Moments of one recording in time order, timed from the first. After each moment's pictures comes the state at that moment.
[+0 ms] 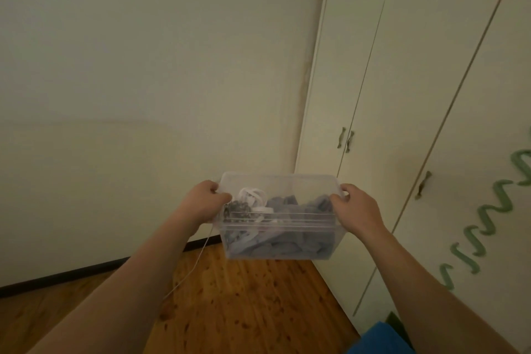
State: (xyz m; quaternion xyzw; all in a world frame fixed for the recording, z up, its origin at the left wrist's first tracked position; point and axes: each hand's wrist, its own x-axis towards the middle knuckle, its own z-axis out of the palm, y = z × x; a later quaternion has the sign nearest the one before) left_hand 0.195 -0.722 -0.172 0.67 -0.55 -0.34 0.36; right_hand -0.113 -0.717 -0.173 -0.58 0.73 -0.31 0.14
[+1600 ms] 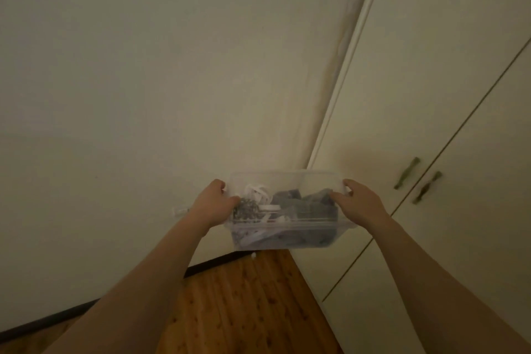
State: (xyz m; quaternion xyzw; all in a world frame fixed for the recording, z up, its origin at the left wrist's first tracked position) left_hand 0.179 -1.328 -0.281 0.68 -0.56 -0.39 0.28; right_hand -0.130 -1.317 -0.247 -0.58 0.77 -0.18 0.20
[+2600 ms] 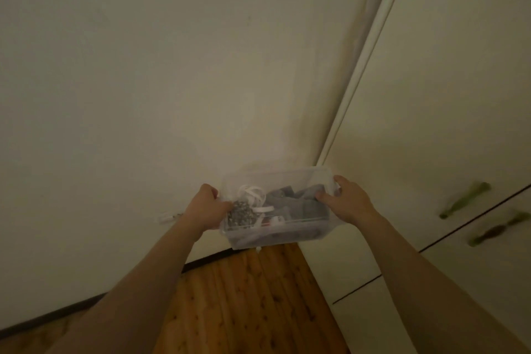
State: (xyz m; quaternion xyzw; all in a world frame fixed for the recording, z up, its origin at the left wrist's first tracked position) left_hand 0.144 -1.502 -0.355 0.73 -0.47 -0.43 0.23; right_hand -0.165 -1.514 -0.334 -0.60 0.74 -0.13 0.27
